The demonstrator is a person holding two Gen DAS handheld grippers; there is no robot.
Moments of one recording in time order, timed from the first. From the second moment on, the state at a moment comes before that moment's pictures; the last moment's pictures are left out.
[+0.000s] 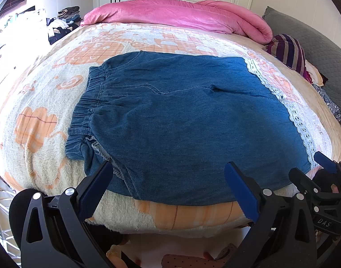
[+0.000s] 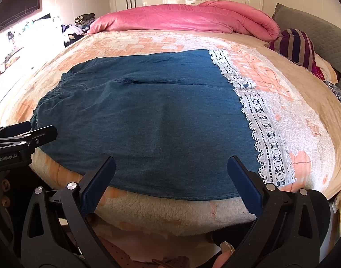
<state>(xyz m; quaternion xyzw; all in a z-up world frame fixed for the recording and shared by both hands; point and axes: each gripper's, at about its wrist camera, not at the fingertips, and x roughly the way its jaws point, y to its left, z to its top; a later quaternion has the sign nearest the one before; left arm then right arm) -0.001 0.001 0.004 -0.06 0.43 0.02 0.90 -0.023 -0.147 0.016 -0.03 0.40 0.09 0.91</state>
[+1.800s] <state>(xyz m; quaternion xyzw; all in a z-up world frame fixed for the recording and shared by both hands) 0.181 0.143 0.012 -0.07 0.43 0.13 0.89 0.252 -0.090 0.034 -0.18 0.42 0.13 0.88</state>
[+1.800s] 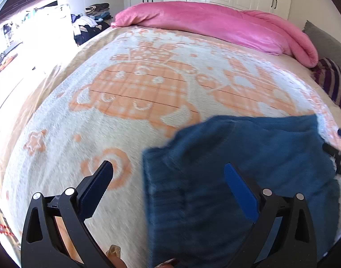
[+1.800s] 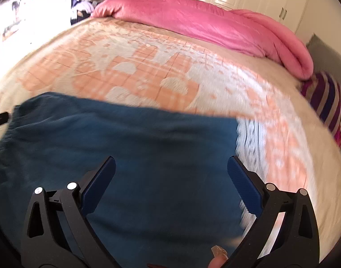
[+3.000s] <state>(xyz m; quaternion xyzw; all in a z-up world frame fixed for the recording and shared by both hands) 0.224 0.171 -0.028 -0.08 0.45 0.05 0.89 0.301 0.018 0.022 -0.25 0.41 0.36 0.80</state>
